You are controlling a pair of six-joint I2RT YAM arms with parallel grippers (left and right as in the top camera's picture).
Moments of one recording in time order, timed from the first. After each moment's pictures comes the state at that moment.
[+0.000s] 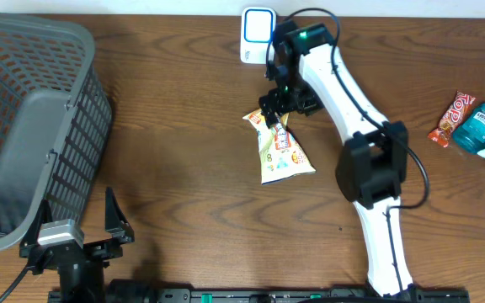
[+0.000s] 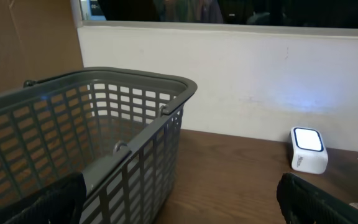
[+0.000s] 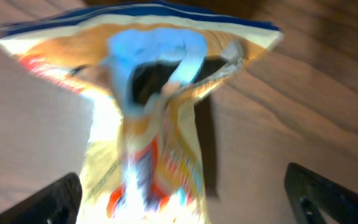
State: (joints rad) left arm -0.07 0.01 0.65 -0.63 -0.24 -0.04; right arm 0.39 2.39 2.29 -1.52 -0.11 0.00
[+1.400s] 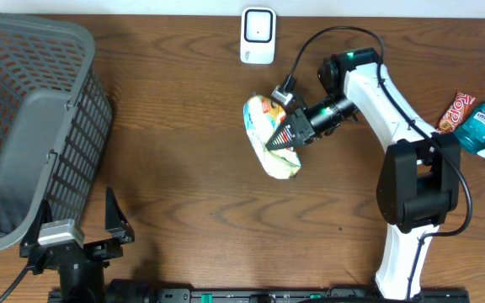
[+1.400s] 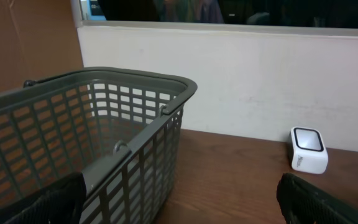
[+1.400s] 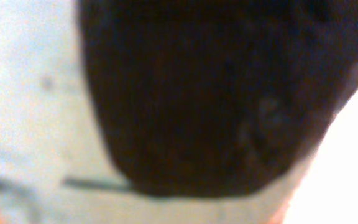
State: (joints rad) left arm -0.07 0.01 0.65 -0.63 -0.24 -0.04; right arm 0.24 2.12 1.74 -1.59 -1.15 -0.58
